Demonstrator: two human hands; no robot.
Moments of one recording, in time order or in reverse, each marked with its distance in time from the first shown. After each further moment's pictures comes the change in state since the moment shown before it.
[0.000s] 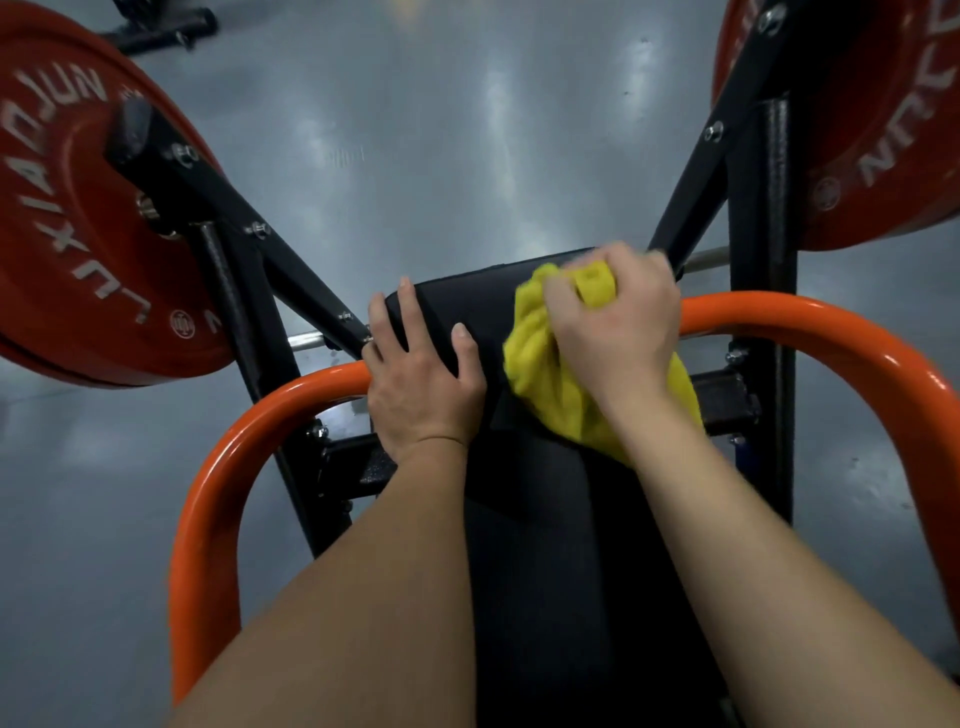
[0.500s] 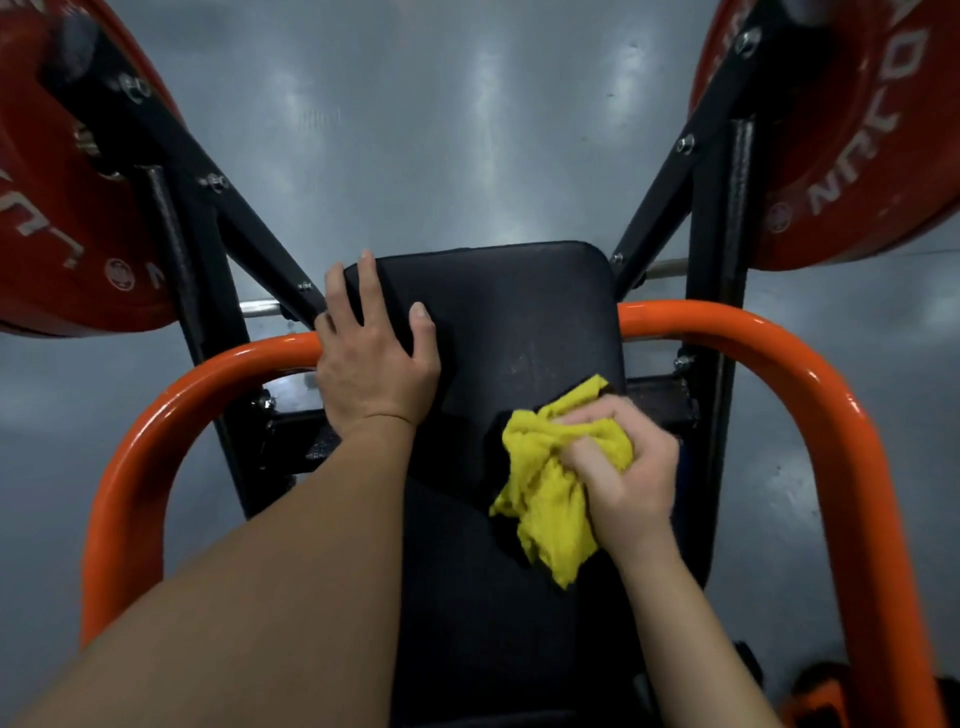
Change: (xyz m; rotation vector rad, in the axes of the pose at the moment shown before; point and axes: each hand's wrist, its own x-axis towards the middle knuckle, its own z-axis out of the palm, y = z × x) left_hand -0.001 -0.001 -0.001 0.002 -0.017 0.001; right_hand -0.093 0.052 -0.076 0.378 -0.300 0.207
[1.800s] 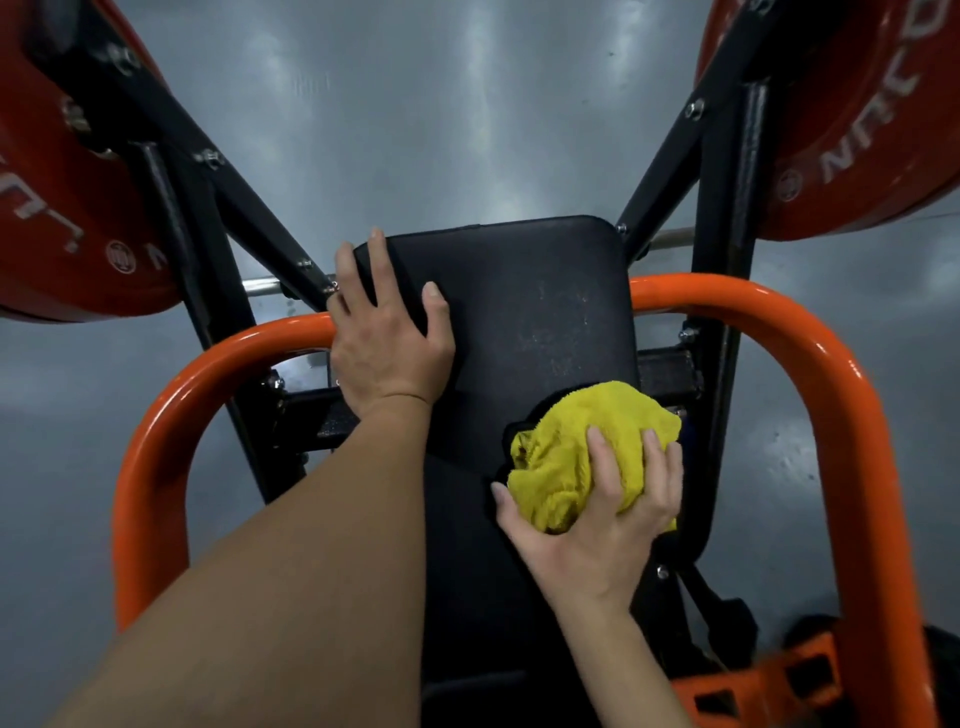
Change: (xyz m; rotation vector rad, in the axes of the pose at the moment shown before) left_hand 0.000 0.002 -0.001 0.002 -0.020 -0.007; right_hand -0.077 0.039 0.036 -0.884 0.324 -0.292
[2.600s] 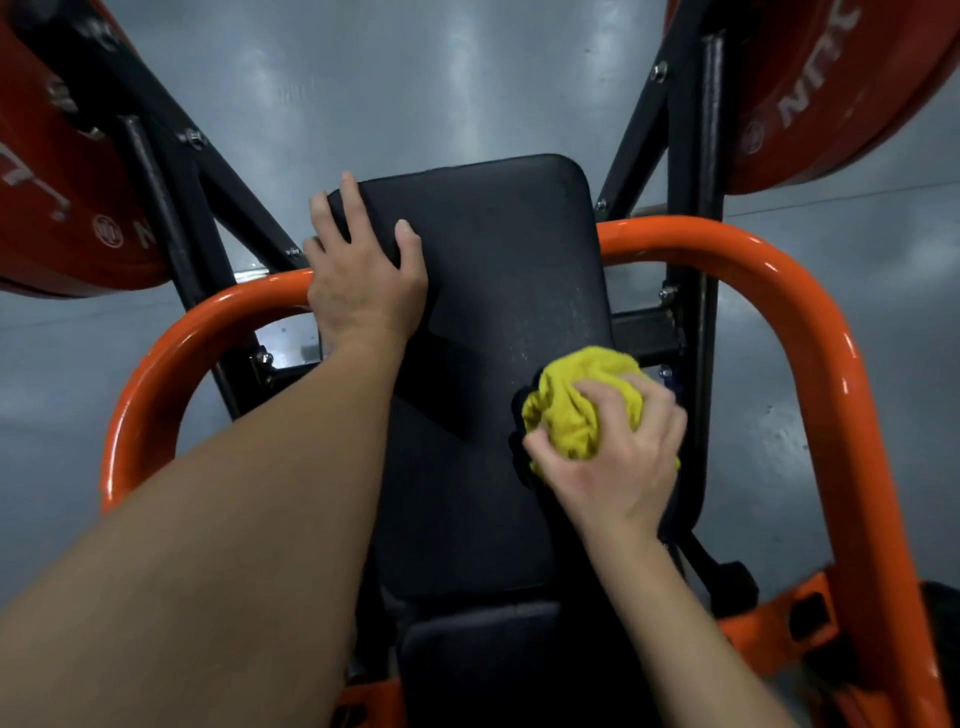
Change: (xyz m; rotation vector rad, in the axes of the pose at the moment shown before) left_hand -0.003 0.001 -0.002 0.020 0.010 0.019; right_hand -0.003 0.029 -0.023 0.021 0.012 0.092
